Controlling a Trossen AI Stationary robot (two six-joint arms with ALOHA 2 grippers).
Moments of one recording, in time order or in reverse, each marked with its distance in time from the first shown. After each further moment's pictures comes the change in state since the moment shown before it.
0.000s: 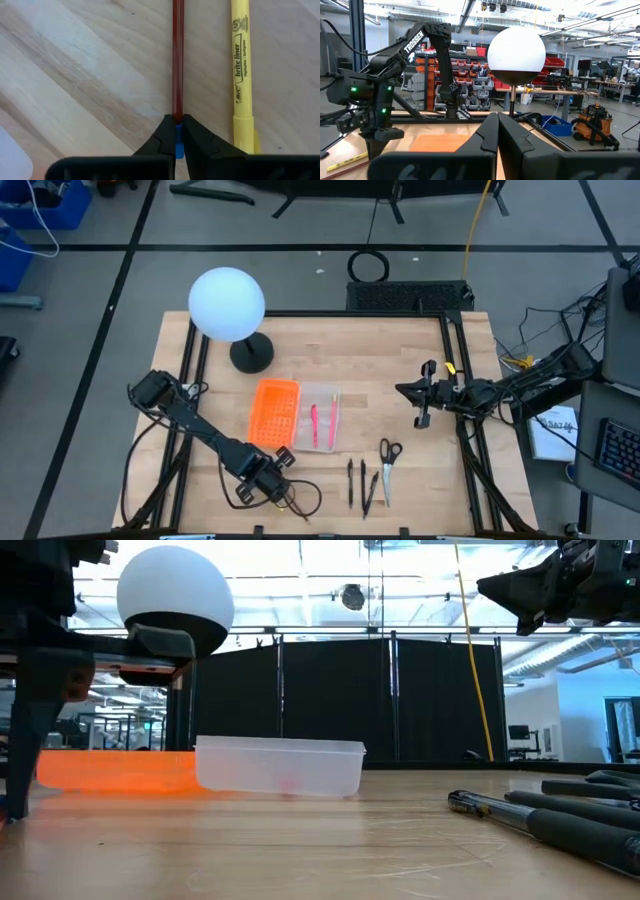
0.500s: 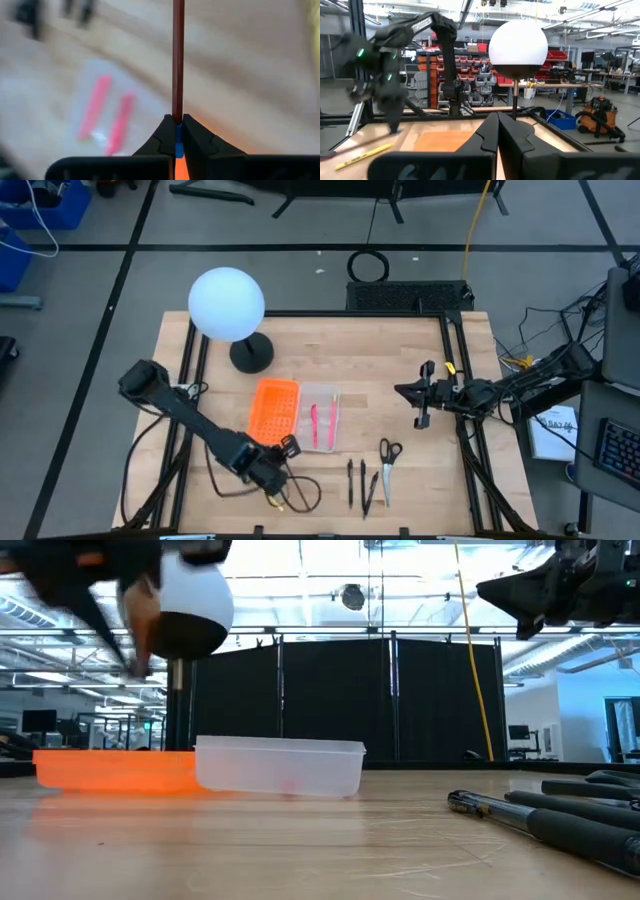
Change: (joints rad) left arm 0.021 -0.196 0.131 -0.219 -0.299 0.396; right arm 0.001 0.000 0.000 -0.029 -0.002 0.053
